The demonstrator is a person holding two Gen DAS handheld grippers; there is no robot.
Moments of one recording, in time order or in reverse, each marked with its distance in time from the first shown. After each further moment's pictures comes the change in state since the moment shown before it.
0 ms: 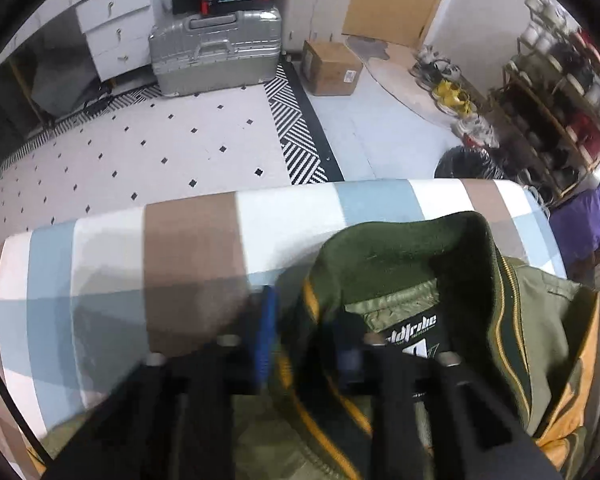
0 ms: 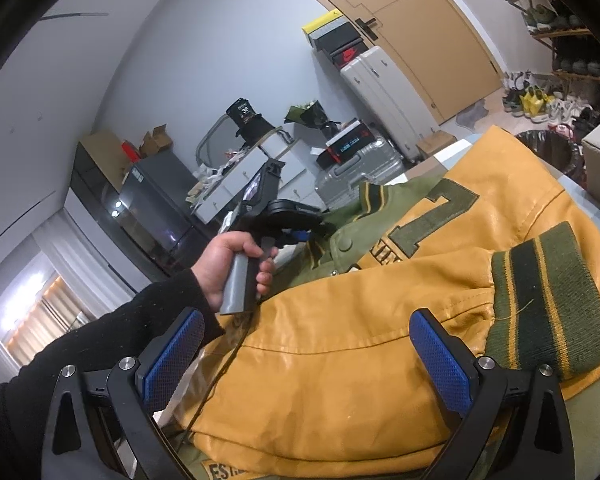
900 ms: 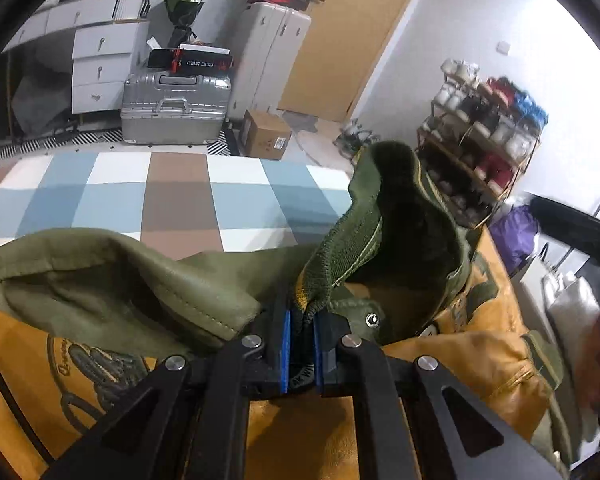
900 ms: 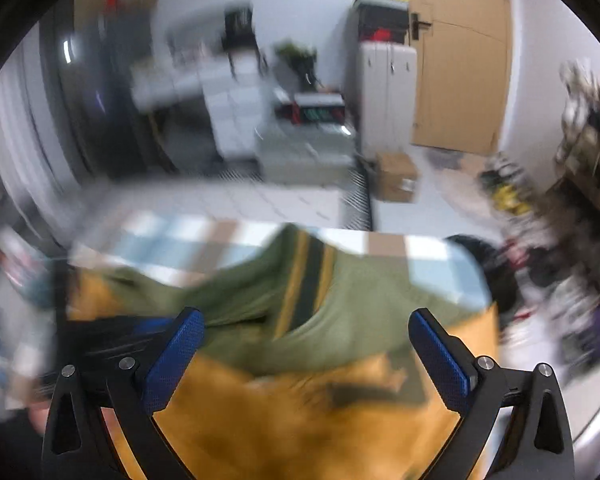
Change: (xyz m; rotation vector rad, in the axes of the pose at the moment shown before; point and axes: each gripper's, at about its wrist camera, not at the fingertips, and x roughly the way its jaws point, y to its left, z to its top) left arm -0.078 0.006 -0.110 0.010 -0.321 -0.298; right arm 0.136 0.056 0.124 -0.540 0.316 -0.471
